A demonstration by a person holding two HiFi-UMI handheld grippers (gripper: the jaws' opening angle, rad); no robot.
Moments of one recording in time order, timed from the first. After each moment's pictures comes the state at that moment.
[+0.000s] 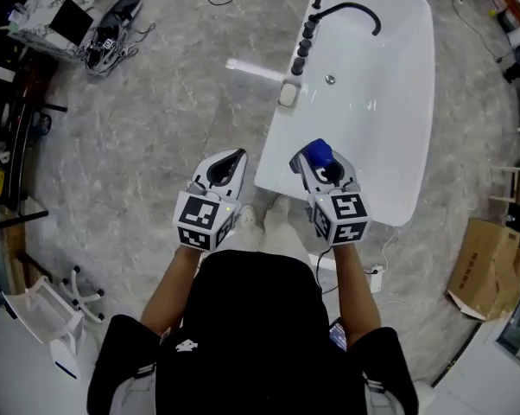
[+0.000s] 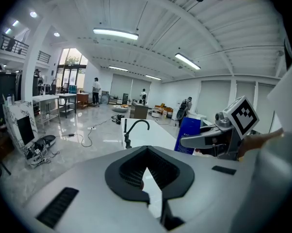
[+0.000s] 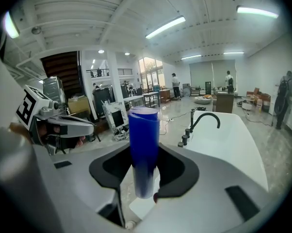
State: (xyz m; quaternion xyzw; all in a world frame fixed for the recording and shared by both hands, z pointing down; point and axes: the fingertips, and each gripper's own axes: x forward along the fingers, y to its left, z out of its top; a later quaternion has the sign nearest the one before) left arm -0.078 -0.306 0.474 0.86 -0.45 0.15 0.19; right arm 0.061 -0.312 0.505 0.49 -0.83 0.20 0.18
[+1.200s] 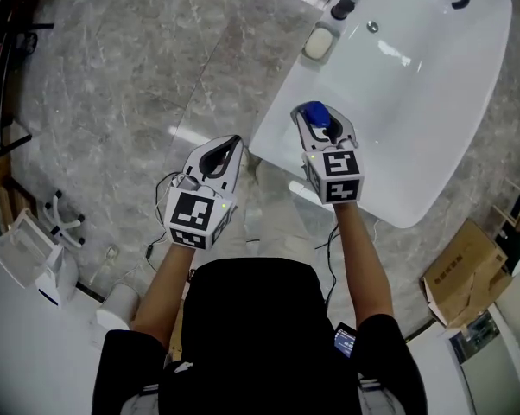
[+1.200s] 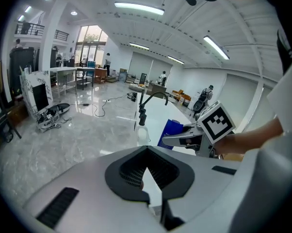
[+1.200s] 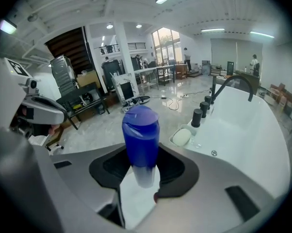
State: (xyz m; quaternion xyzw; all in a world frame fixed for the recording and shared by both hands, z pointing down) left arm -0.089 -0.336 0.667 0.78 -0.50 0.21 0.30; right arm 0.030 -0.404 0.740 0.37 -0.84 0.25 0.31
